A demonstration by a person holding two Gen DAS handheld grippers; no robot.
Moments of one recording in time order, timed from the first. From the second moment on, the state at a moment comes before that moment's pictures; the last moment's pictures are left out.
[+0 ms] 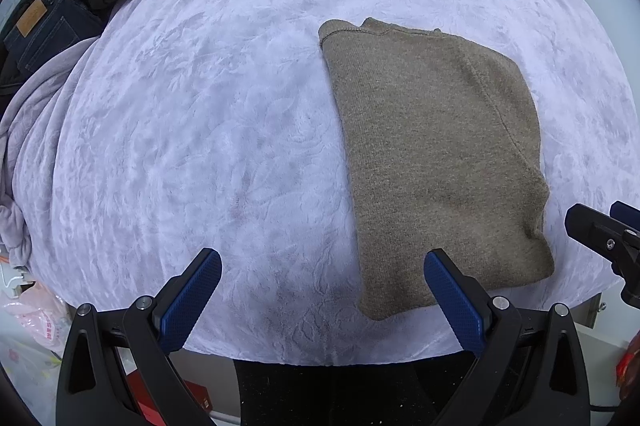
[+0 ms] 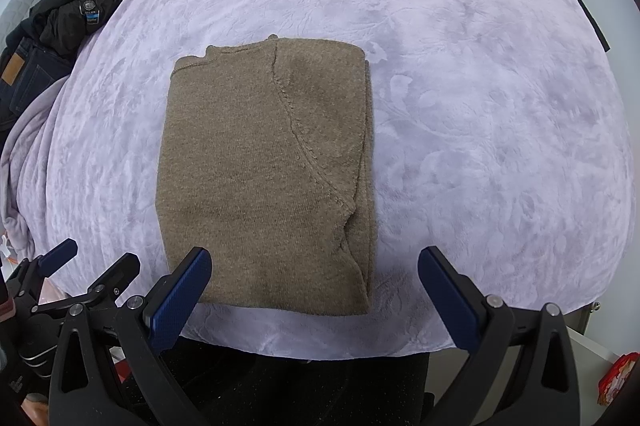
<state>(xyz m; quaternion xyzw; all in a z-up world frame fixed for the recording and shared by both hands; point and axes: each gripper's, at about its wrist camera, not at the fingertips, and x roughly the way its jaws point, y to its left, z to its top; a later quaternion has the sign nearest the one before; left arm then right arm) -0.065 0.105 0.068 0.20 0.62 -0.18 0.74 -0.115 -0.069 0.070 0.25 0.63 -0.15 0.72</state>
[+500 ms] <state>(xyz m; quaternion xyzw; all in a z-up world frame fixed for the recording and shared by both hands) -0.063 0.107 0.066 0.19 0.62 -0.18 0.74 -0.115 -0.067 0.064 0.24 0.63 -0.15 0.72</state>
